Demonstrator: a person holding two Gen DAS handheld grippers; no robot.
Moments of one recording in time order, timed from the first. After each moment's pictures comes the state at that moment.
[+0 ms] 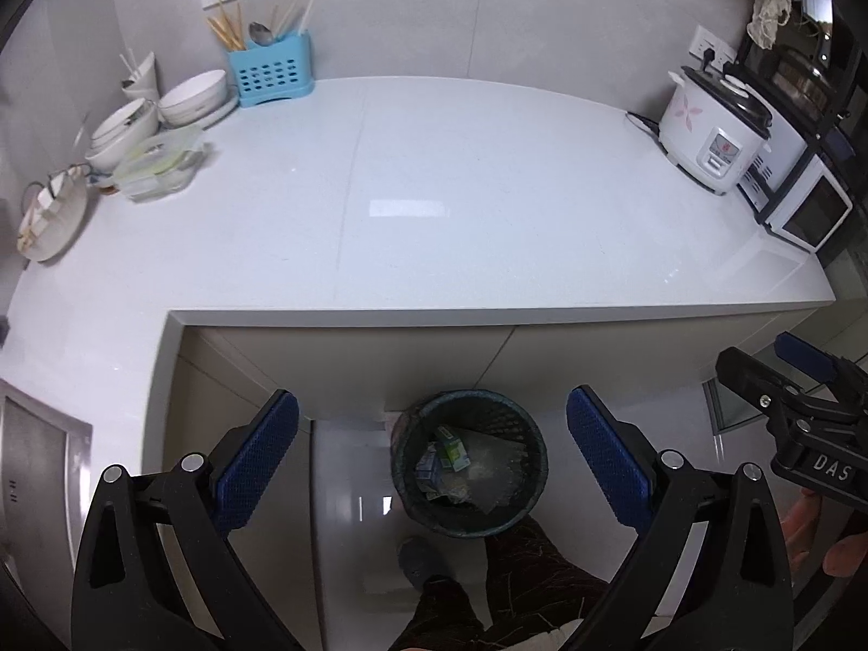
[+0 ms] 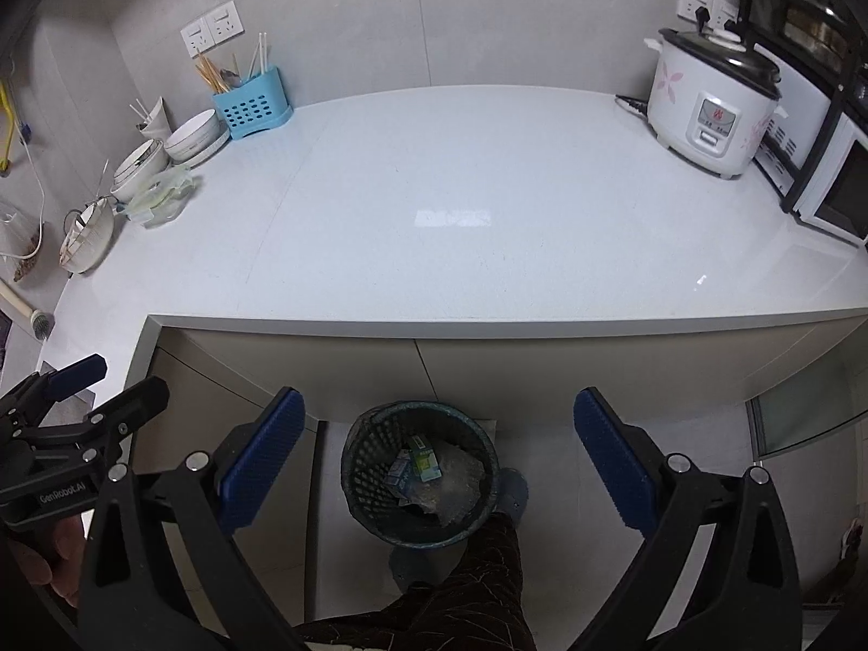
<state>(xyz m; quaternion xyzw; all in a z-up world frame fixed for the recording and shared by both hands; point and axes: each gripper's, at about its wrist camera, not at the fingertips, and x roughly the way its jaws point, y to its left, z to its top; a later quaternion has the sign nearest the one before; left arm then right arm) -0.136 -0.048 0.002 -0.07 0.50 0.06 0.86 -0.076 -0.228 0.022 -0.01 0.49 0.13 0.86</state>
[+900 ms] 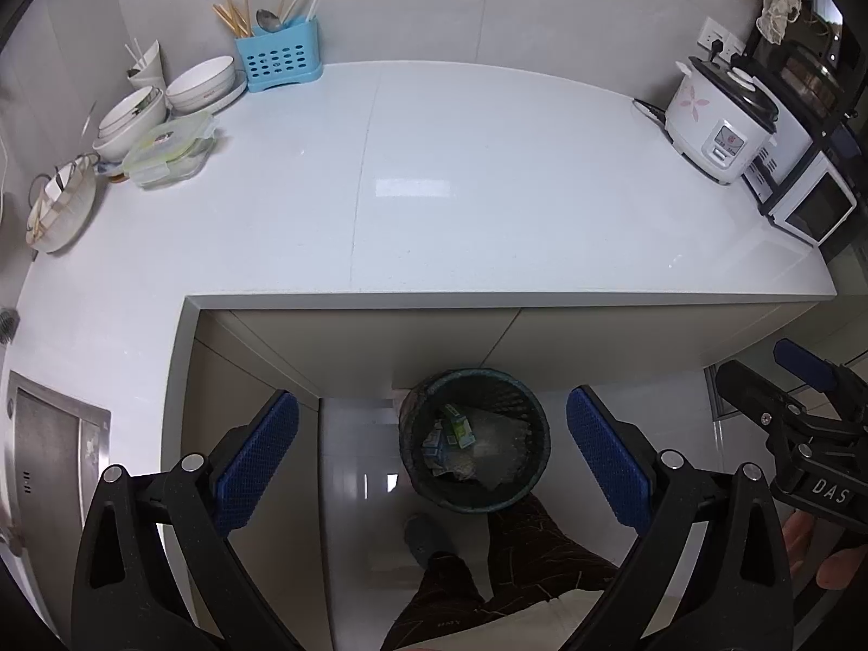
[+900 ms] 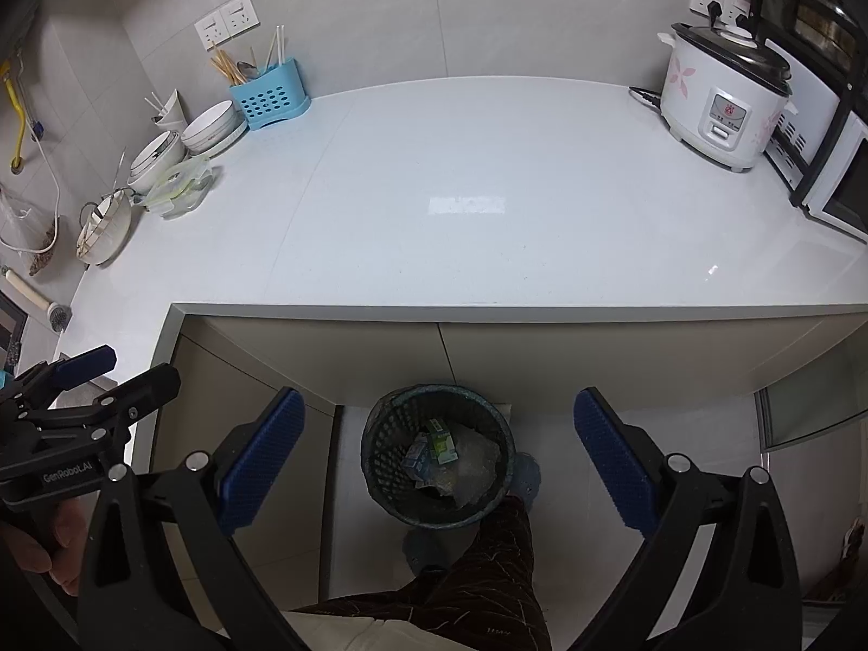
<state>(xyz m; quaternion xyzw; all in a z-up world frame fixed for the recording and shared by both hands) -0.138 -0.042 0.013 -0.07 0.52 0.06 0.85 -0.083 -0.217 0.028 0.00 0.51 0.15 0.85</state>
